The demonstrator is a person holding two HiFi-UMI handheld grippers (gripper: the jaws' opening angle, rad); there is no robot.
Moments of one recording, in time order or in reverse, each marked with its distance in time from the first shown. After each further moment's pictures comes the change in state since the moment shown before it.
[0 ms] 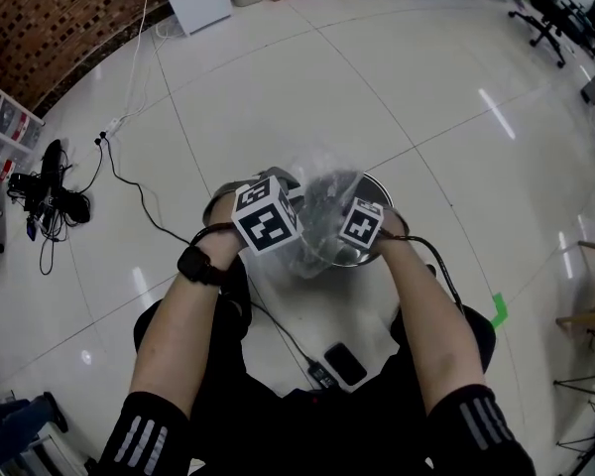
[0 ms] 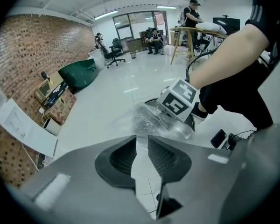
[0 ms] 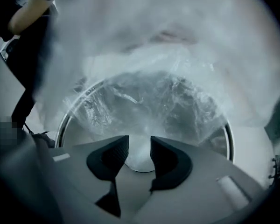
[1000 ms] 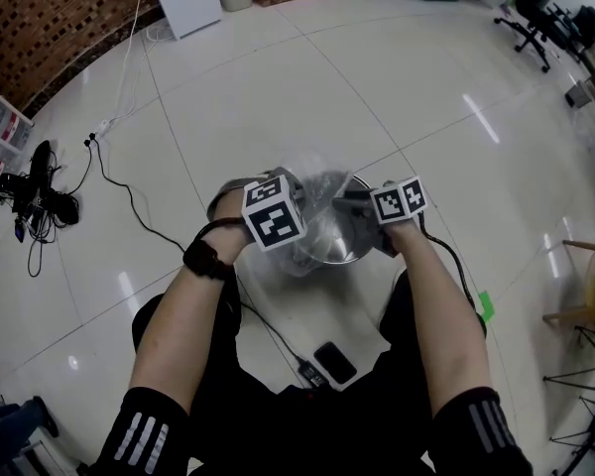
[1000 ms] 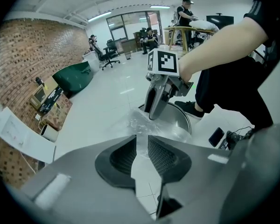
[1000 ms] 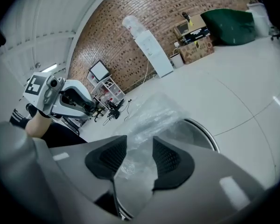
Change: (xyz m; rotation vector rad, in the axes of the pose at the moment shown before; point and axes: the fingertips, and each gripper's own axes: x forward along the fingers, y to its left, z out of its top) left arm 0.004 -0.015 0.024 0.067 -0.013 -0.025; right arm -0.103 -0.038 0.021 0.747 -0.562 0.247
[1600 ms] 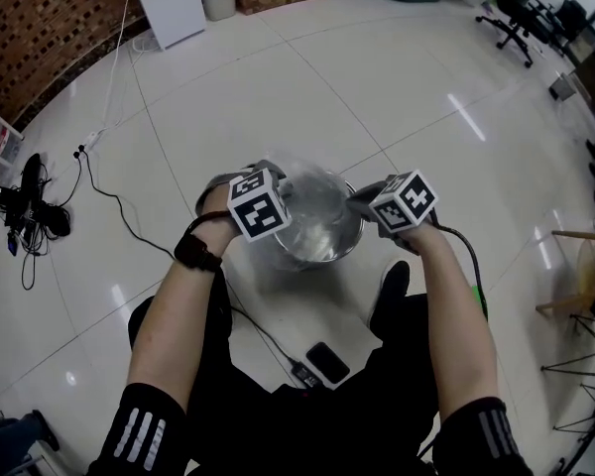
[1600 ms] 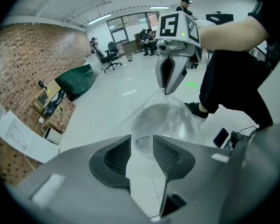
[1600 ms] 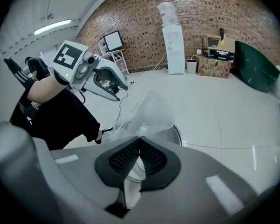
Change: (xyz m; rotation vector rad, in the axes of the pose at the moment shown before) left arm 0.002 0.014 0.005 0.013 -0.011 0.041; right arm -0.076 0.036 0.003 -0.382 0.224 -0.183
